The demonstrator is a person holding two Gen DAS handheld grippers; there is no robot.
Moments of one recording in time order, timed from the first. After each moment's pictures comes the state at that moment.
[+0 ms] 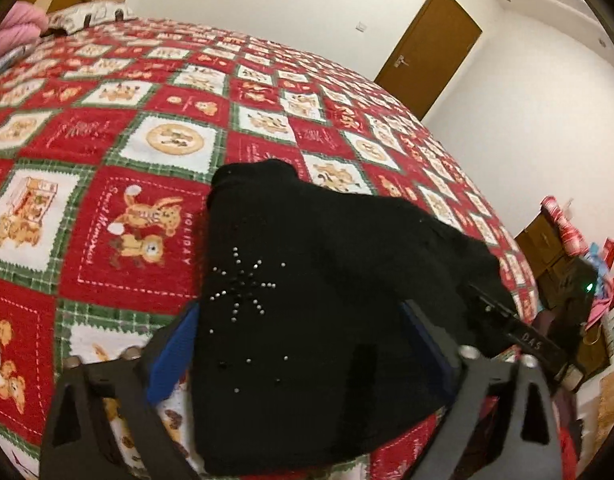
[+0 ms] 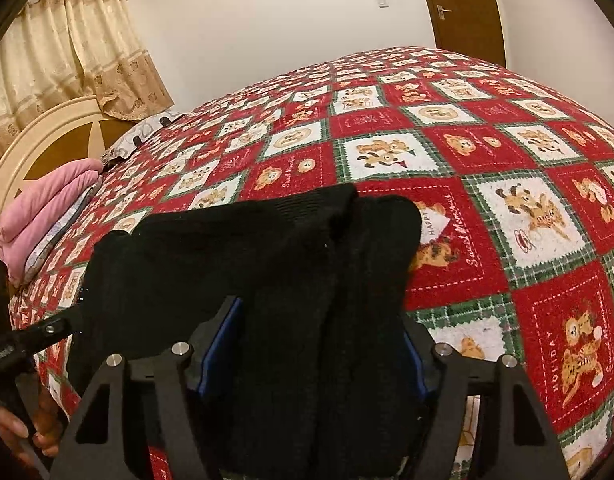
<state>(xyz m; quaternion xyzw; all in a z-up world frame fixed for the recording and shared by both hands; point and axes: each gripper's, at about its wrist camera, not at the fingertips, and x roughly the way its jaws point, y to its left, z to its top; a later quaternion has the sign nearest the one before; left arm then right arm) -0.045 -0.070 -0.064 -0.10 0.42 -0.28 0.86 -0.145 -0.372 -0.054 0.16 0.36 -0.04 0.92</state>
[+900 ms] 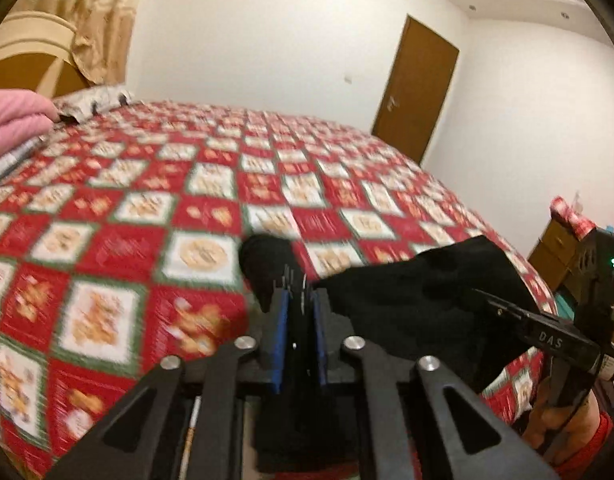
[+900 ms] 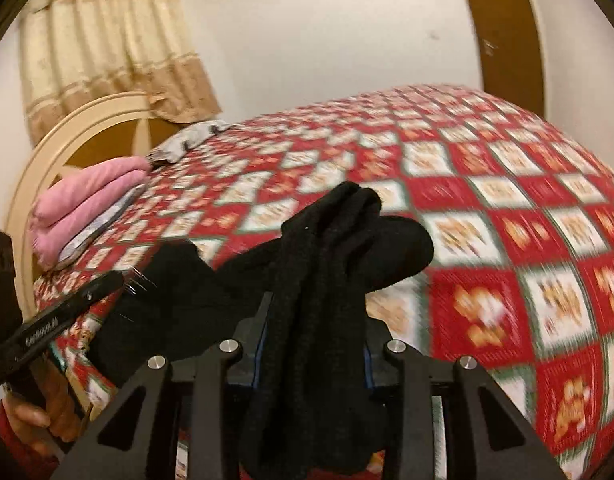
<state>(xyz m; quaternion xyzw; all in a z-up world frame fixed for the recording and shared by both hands) -0.056 -0.038 0.012 -0.07 0.30 -0.24 0.92 -0.129 -0.313 0.025 0.11 0.32 0.04 0.94</state>
